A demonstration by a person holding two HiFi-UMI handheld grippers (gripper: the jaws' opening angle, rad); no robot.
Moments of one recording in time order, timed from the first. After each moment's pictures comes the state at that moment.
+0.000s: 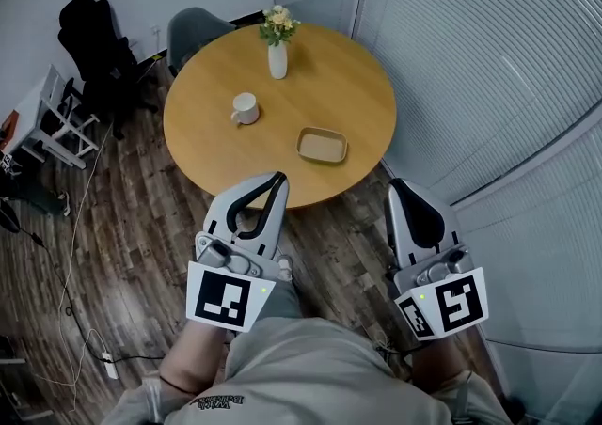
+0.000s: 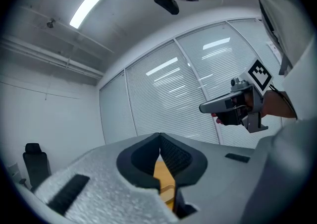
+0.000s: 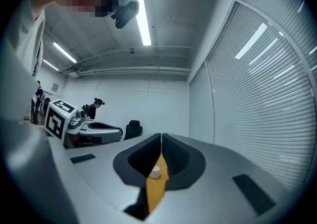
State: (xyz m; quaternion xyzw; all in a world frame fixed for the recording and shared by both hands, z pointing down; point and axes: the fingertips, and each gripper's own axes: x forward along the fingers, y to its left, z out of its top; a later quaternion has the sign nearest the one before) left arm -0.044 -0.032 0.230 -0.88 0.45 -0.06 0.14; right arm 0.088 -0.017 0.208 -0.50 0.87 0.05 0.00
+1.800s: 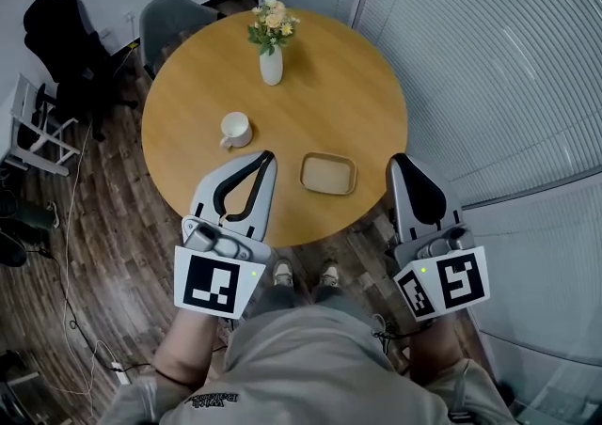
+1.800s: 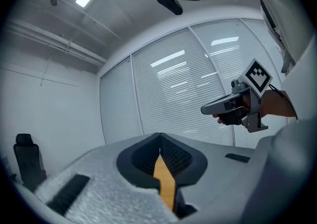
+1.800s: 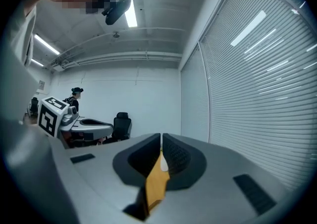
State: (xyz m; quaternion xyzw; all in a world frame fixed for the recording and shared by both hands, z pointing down) left arm -0.091 -0.242 0.253 -0.89 0.44 -0.07 0.09; right arm 0.059 -0.231 0.235 -0.54 0.84 0.00 -0.04
